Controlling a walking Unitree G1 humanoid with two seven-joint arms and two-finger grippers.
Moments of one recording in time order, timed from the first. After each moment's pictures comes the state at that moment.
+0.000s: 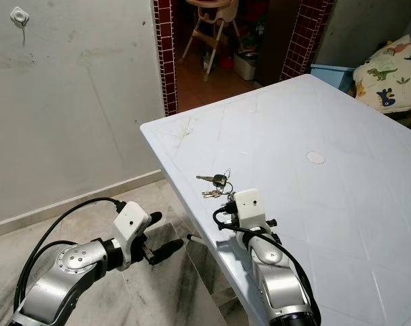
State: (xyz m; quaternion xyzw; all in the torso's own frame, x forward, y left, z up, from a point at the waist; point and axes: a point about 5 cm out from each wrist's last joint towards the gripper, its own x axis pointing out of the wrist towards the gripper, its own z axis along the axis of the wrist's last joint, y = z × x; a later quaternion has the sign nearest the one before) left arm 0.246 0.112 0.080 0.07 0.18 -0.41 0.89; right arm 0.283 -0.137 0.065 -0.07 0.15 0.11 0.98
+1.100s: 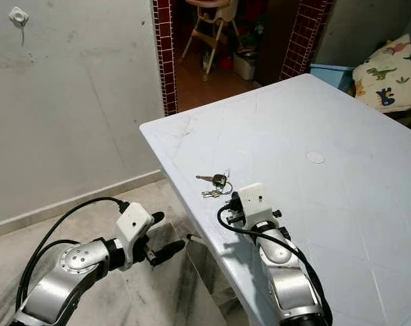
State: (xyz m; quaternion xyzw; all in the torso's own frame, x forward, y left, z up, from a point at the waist) left arm 0.247 0.109 0.079 0.08 0.18 -0.41 0.89; right arm 0.287 -0.148 0.084 -0.13 0.09 0.12 0.98
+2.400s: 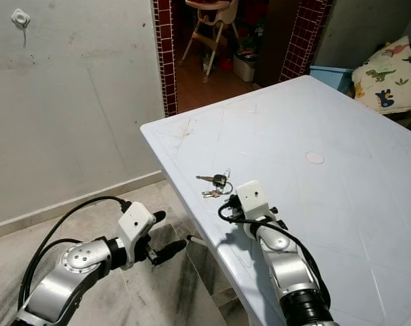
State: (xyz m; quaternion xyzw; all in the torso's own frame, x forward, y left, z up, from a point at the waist) left arm 0.248 0.107 0.079 0.08 0.17 -0.42 0.89; right arm 0.305 -0.155 0.065 -0.13 0.15 0.16 0.97
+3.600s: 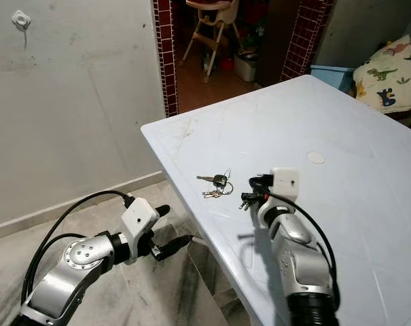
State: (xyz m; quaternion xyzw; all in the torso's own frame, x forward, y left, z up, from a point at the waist) left arm 0.253 0.100 0.088 0.09 0.14 -0.43 0.89; right arm 0.307 -0.178 0.110 0.01 0.08 0.08 0.99
